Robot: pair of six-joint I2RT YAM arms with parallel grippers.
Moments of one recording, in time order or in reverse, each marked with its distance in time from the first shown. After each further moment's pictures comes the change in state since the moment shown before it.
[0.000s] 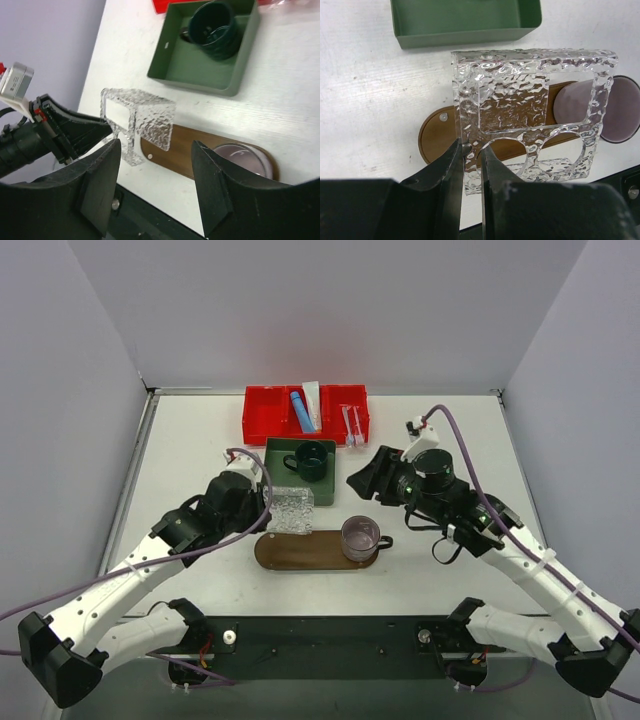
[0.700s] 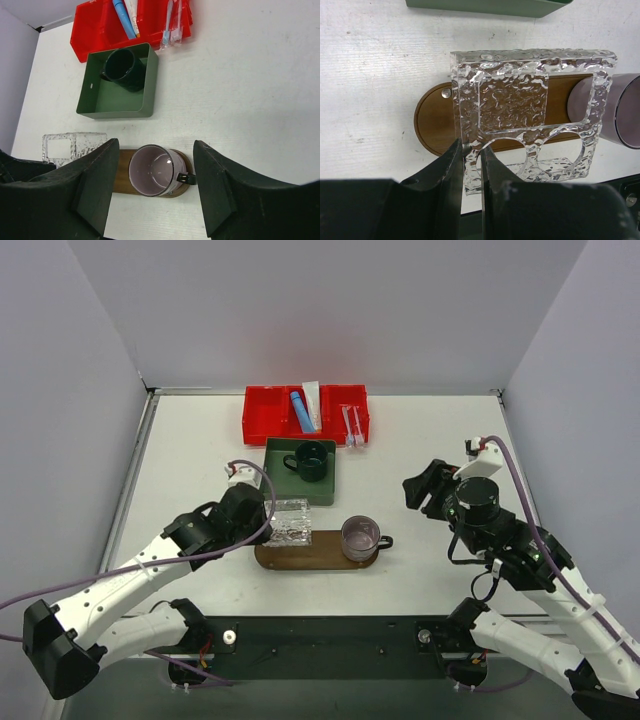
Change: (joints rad) left arm -0.071 0.012 -0.053 -0.076 -0.082 -0.180; right arm 0.000 -0.255 -0.006 -0.266 0.424 -0.095
